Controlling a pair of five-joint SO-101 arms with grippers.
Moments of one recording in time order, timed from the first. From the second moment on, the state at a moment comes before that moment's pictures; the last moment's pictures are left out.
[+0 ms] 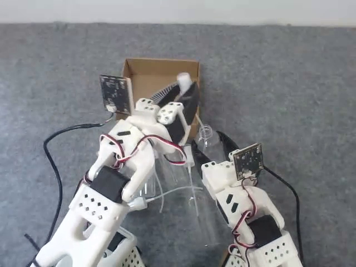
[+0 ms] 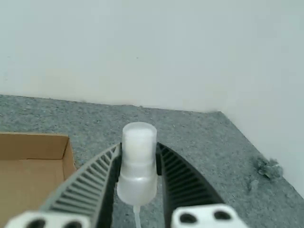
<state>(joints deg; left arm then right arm) 24.5 -52.5 51.3 26.8 28.7 -29.4 -103.0 95.2 33.1 -5.3</state>
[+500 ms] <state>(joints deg) 31.6 -52.5 55.0 26.8 23.0 -27.3 -103.0 95.2 33.1 -5.3</state>
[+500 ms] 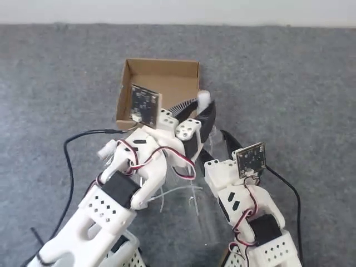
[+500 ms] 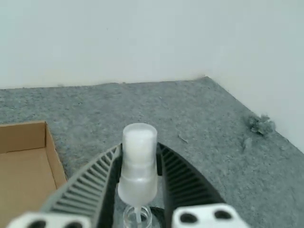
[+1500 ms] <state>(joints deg) 32.6 -52.5 57.8 26.8 14.5 -27.3 -103.0 95.2 33.2 0.4</state>
